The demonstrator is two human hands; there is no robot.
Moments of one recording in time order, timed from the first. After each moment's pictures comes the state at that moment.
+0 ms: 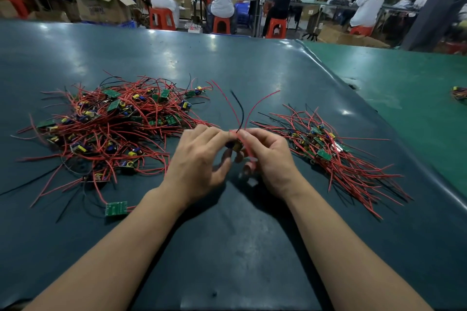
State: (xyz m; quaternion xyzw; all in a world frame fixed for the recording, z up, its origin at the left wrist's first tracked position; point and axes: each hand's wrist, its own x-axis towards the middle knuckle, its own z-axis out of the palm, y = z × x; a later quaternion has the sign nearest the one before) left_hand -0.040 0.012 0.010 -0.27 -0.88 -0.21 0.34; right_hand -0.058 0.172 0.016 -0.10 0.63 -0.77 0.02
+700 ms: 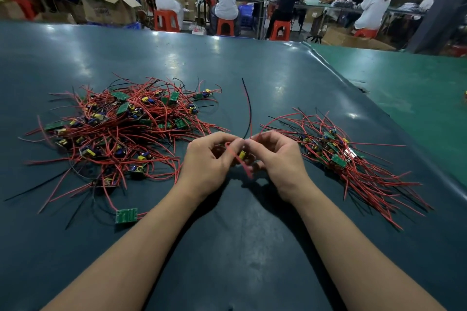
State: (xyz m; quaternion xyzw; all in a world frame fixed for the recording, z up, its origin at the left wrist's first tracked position) left_hand -0.055 0.020 0.006 -0.10 -0.79 -0.55 0.23; right_hand -0.068 0.166 0.009 -0.08 0.66 -0.75 -0.03
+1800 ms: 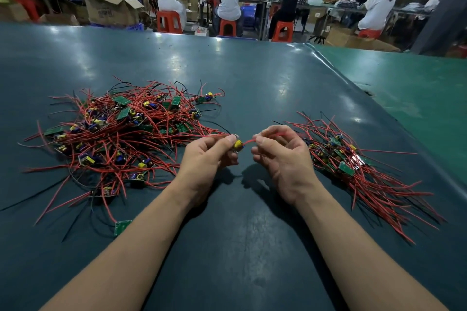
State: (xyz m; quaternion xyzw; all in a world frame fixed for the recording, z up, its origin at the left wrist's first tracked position) left_hand -0.064 0.016 0.016 0.03 -0.58 -0.81 0.05; right_hand -0.080 0.164 0.017 -0.06 0.51 -0.86 0.00
